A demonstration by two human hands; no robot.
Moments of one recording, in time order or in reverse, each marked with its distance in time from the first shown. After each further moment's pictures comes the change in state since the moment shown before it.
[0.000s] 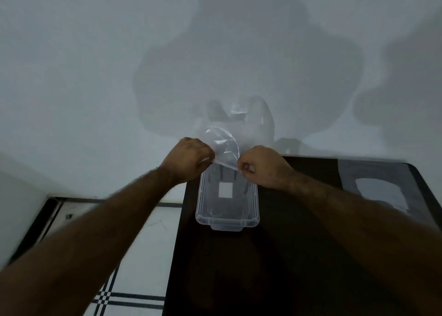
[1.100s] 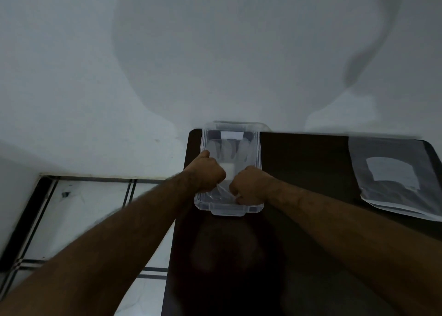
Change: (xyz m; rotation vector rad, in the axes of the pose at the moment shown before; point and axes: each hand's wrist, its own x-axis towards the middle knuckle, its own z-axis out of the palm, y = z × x) left_hand -0.005 0.030 0.114 0.396 -0.683 0.117; right_hand 0.006 -0.010 0.111 -0.343 -0.713 -0.074
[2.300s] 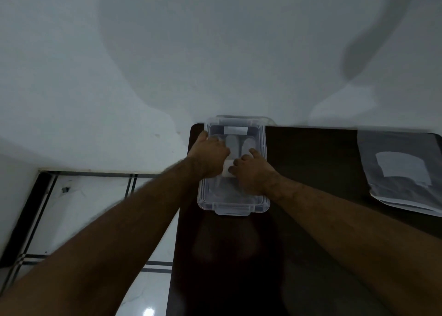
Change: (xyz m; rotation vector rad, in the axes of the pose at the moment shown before) left_hand 0.016 -0.022 -0.022 -0.146 0.004 -0.160; right_hand 0.029 0.011 0.007 -0.076 0.113 0.162
